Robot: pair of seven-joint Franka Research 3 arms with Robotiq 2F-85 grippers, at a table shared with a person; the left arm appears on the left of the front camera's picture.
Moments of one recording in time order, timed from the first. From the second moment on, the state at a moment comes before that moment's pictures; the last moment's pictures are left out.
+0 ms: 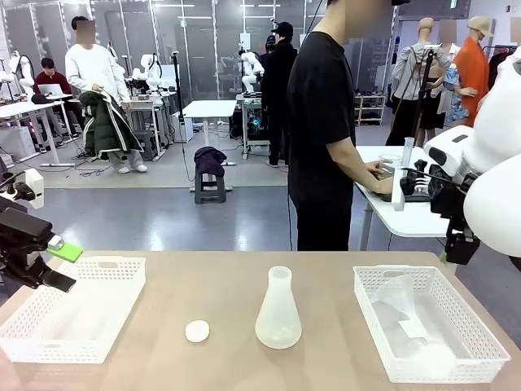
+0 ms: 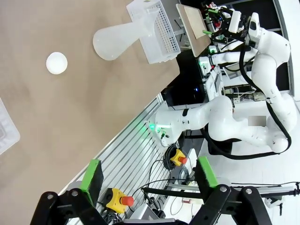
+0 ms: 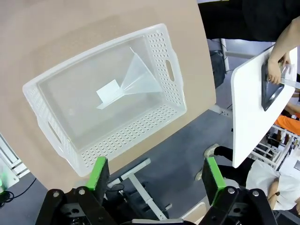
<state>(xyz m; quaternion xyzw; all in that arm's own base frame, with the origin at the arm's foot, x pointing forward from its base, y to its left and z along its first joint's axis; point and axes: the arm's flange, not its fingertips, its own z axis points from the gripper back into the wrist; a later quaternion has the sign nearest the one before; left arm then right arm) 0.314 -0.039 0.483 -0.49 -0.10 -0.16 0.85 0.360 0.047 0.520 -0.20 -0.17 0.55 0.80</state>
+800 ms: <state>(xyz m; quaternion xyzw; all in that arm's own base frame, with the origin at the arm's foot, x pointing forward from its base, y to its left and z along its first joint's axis) 0.314 -0.038 0.483 -0.49 -0.10 -0.16 0.85 0.459 0.035 0.470 -0.11 -0.12 0.72 0.68</state>
